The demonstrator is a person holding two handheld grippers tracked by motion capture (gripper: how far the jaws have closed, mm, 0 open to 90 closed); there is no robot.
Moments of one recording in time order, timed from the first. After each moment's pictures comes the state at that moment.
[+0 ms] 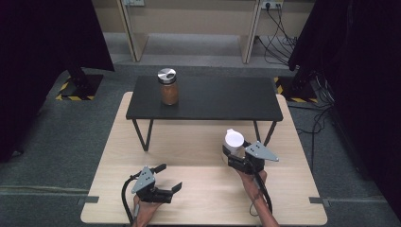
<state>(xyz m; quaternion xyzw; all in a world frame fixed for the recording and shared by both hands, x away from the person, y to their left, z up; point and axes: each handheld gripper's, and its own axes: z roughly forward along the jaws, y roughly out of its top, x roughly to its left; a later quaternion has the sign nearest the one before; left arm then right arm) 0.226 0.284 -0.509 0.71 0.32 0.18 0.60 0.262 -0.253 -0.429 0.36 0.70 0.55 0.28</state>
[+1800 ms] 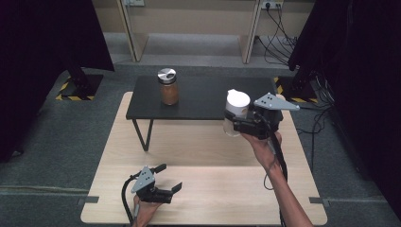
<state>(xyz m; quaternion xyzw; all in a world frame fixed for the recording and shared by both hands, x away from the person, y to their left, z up) 0.227 0.284 -0.510 0.71 0.32 0.18 0.60 0.298 -0.252 -0.258 0.35 0.72 0.55 0.24</state>
